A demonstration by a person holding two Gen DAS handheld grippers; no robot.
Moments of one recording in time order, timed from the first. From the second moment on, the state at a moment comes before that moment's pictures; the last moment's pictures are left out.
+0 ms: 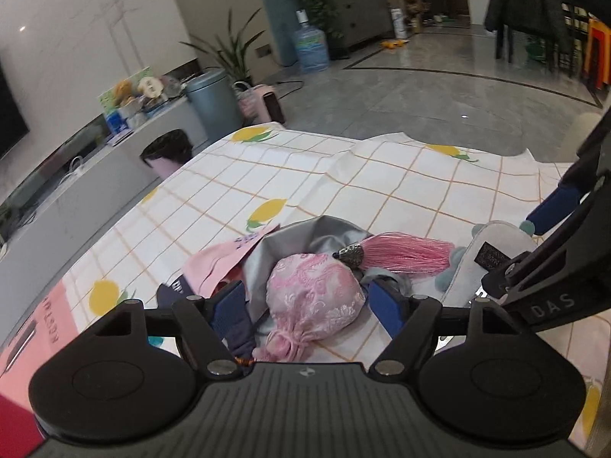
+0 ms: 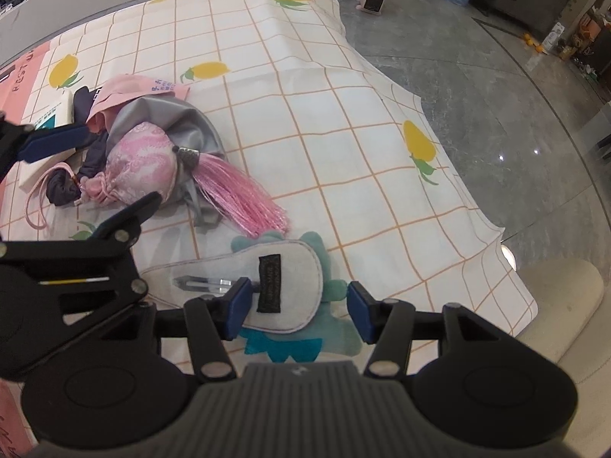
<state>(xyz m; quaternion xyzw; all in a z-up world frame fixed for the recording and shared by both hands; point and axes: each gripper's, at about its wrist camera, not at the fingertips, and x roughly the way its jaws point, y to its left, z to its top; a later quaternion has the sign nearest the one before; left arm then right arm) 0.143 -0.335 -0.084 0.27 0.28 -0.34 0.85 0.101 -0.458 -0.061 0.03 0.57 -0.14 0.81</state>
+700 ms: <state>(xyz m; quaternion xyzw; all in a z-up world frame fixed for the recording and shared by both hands) 0.168 -0.319 -0.082 0.16 0.39 -0.33 0.85 0.108 -0.447 -0.074 0.01 0.59 -0.10 0.80</state>
